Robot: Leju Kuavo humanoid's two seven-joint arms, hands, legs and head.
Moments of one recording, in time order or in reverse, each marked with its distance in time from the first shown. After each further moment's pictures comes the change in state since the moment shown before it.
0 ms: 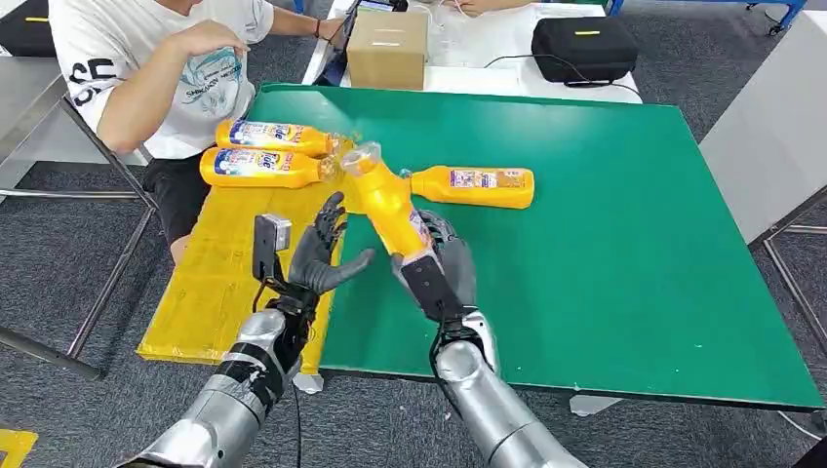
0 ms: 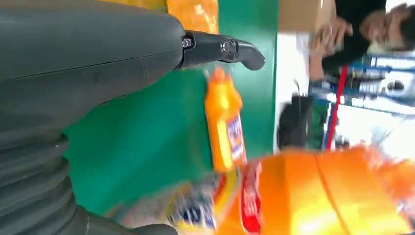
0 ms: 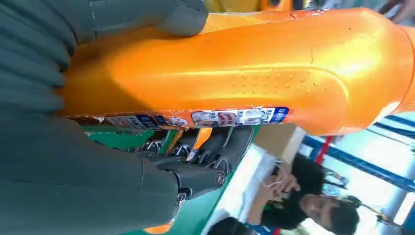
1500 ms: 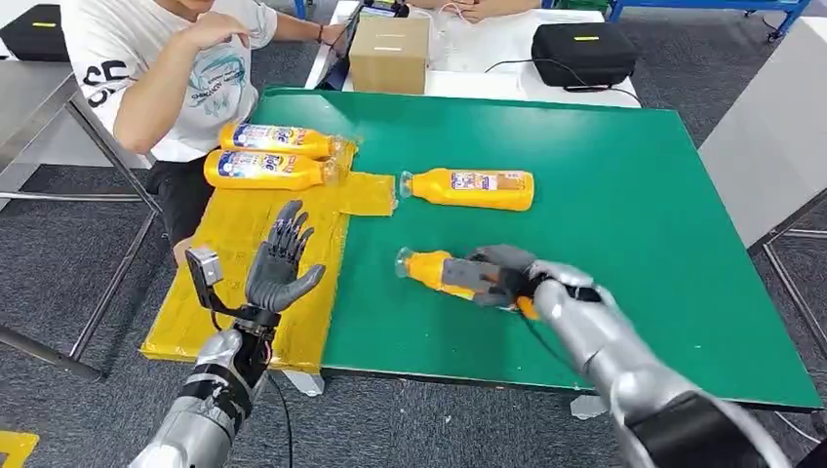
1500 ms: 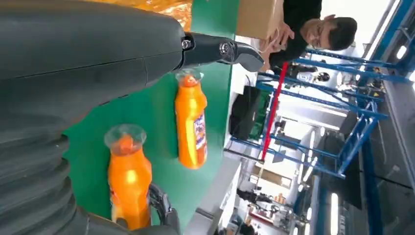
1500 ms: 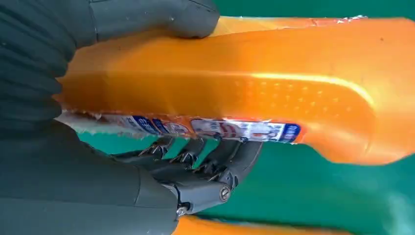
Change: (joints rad) left arm 0.081 0.071 0.189 -0.036 0.008 -0.298 -0.184; right arm -0.358 -0.348 0.144 0.304 0.443 0.894 0.359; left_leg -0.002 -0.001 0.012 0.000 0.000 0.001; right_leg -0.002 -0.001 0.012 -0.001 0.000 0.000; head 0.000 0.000
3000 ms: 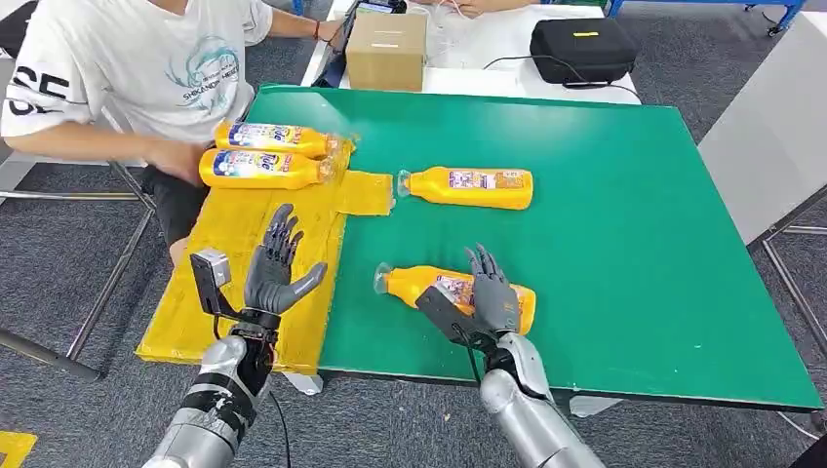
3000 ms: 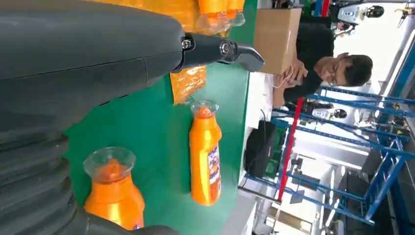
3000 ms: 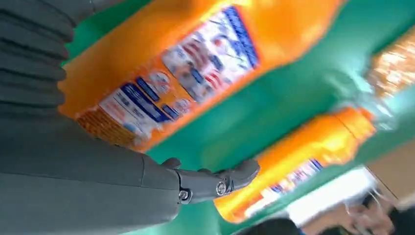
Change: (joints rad) left arm 0.072 -0.013 -0.047 -0.118 -0.003 0.212 0.056; right arm 0.438 0.171 -0.161 -0.316 -0.005 -0.761 0.032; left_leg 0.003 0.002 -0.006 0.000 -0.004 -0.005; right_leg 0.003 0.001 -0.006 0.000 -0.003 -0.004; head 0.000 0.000
